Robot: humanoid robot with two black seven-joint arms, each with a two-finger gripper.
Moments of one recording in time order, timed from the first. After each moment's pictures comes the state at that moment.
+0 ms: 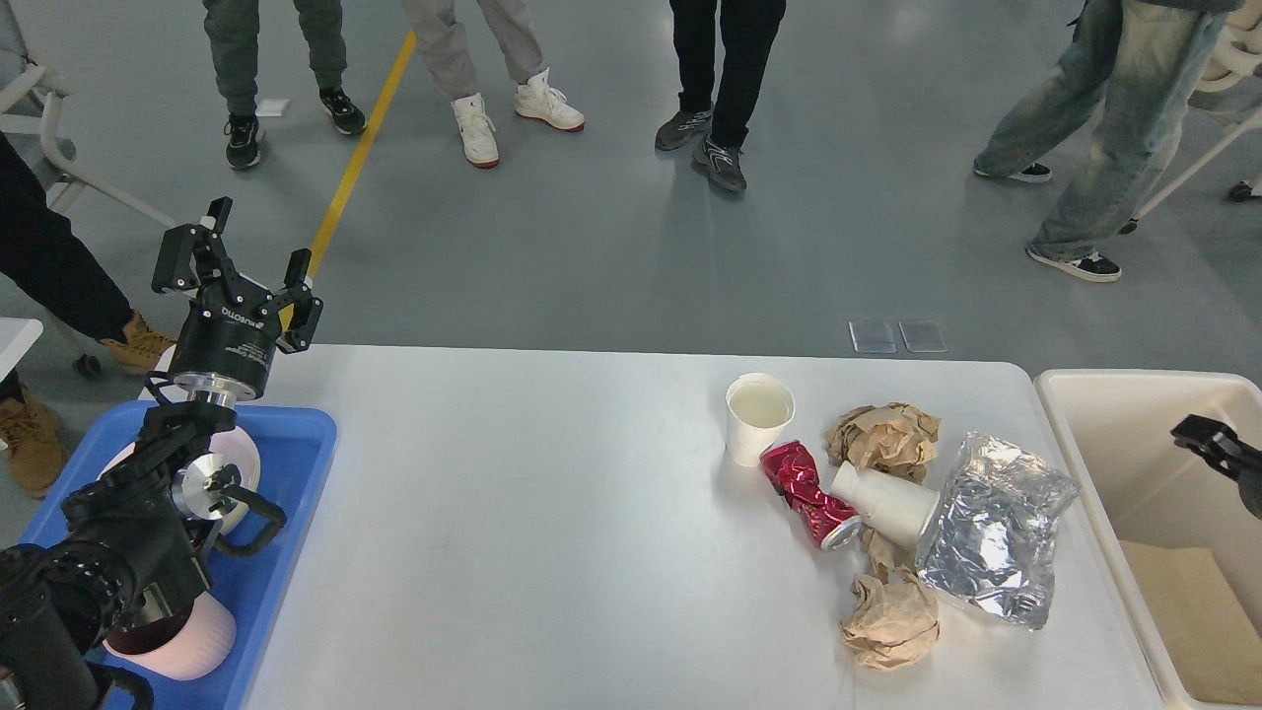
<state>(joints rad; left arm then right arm) -0.81 0.21 -0.43 -0.15 -0.09 -0.57 -0.80 1.05 -0.65 -0.89 0.54 -0.02 0.10 0.13</state>
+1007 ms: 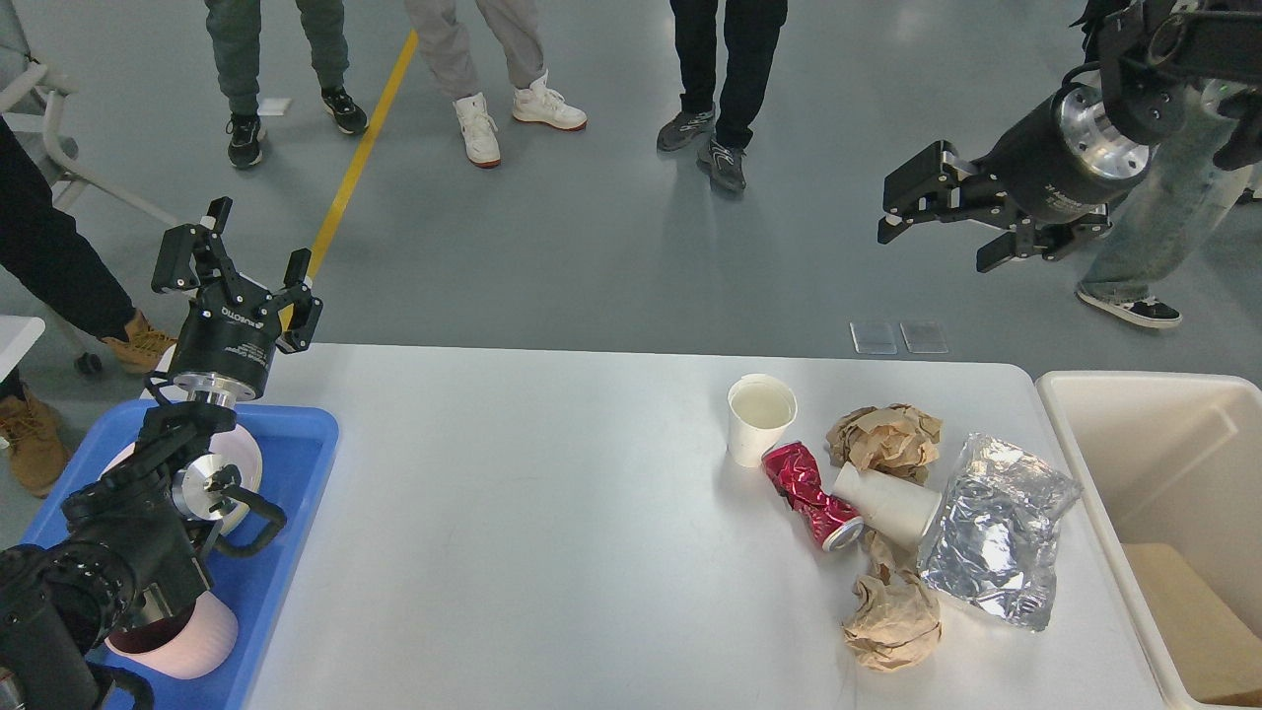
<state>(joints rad) -0.81 0.21 -0.43 -0.15 -0.09 -0.57 -0.80 2.13 -0.32 -1.31 1.02 -0.02 0.83 0.13</state>
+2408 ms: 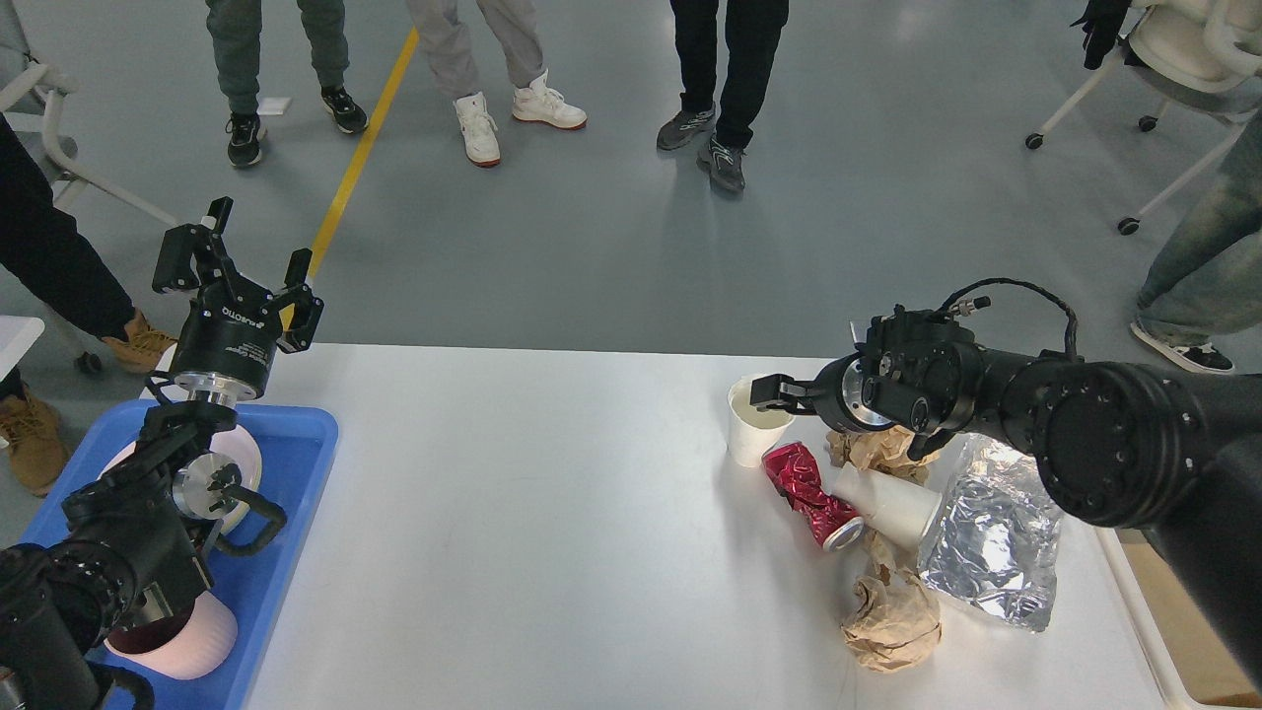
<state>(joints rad) -0.81 0.21 -0.43 -0.15 -0.09 -0.57 -0.80 1.29 0.05 -1.24 0.53 0.07 0.28 0.07</state>
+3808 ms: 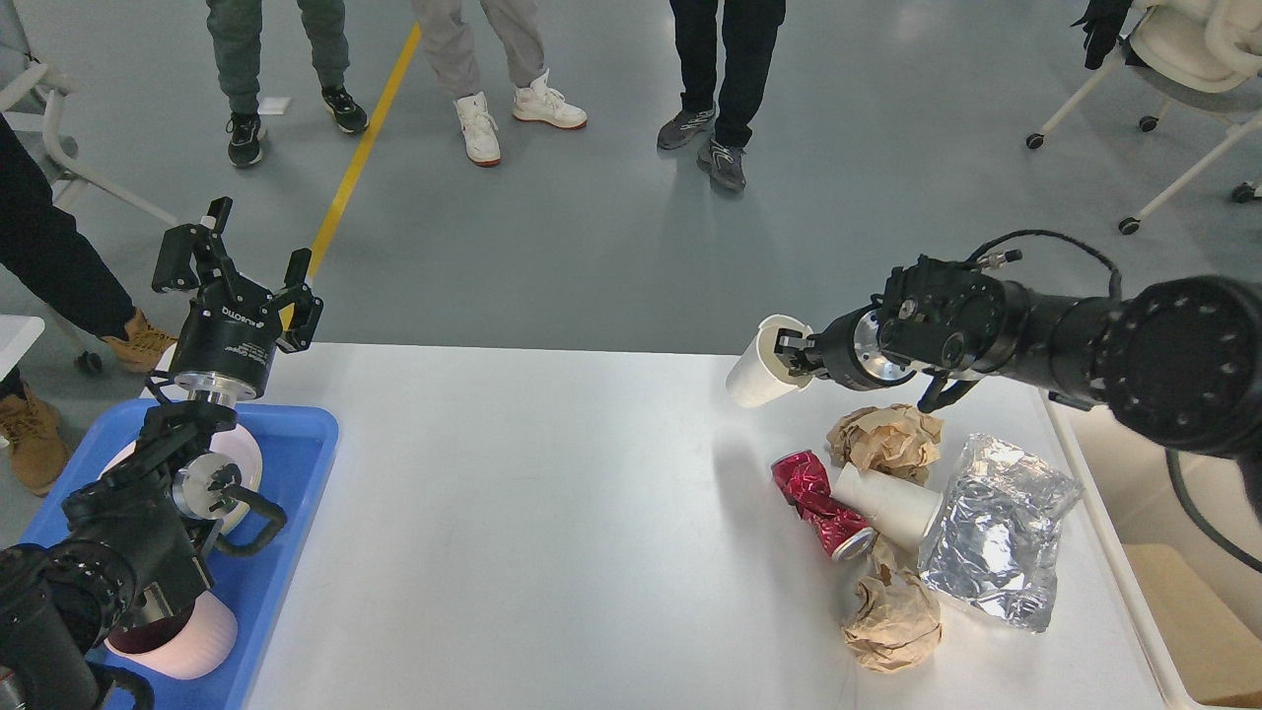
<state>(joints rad) -0.81 0.21 -0.43 -0.15 -0.09 -0.57 -0.80 1.53 -0.09 -1.11 0.77 0.08 0.27 0.02</state>
